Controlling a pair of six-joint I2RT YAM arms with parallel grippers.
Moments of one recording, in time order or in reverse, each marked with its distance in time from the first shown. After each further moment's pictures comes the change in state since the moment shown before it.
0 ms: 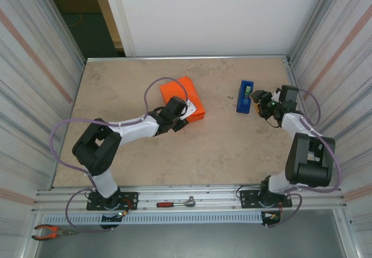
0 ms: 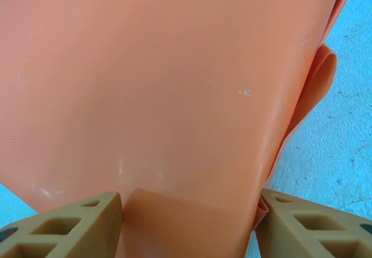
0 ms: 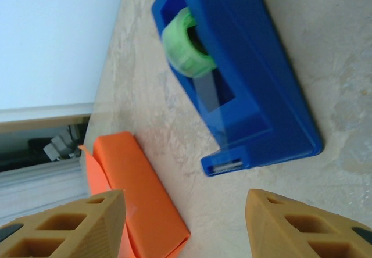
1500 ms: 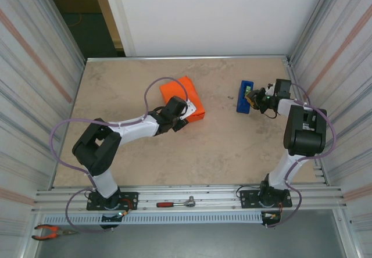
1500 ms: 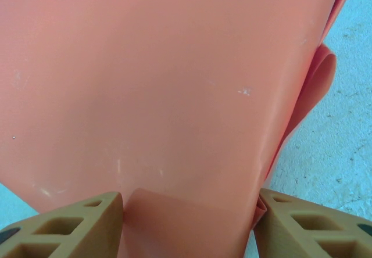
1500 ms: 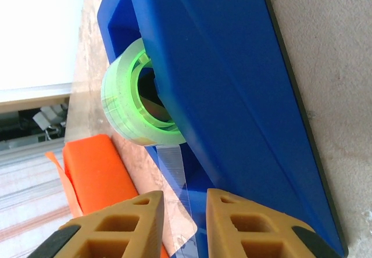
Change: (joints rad) left arm 0.000 0.000 0.005 -0.011 0.000 0.000; right arm 0.014 0.338 0.211 0.003 -0.093 -0.094
